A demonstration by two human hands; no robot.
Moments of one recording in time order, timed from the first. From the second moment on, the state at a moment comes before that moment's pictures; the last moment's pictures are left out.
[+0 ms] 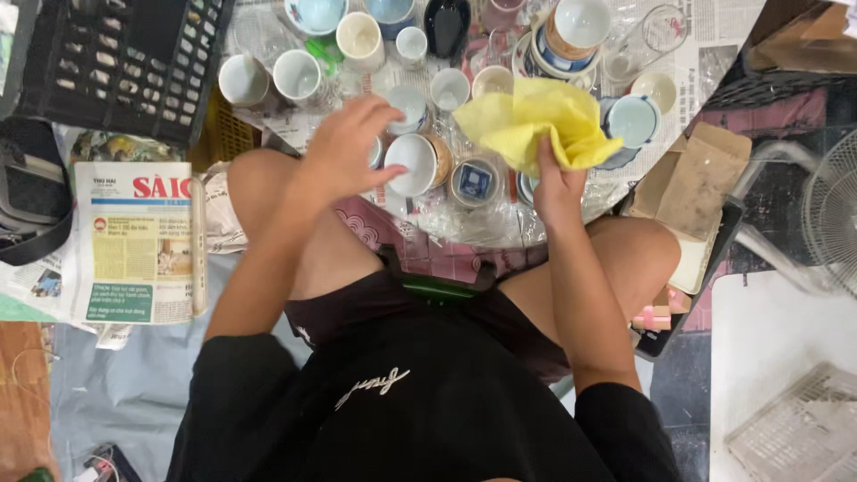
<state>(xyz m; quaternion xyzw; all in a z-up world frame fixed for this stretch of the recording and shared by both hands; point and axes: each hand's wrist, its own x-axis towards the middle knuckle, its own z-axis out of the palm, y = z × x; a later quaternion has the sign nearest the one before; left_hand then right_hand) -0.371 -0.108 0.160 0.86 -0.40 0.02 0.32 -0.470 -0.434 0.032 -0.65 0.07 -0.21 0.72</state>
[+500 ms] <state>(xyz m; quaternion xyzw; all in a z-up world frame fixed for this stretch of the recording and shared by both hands) -0.413 -0.117 0.078 0.88 -0.40 0.01 0.28 -0.464 -0.416 0.054 -0.70 0.03 -0.16 0.70</state>
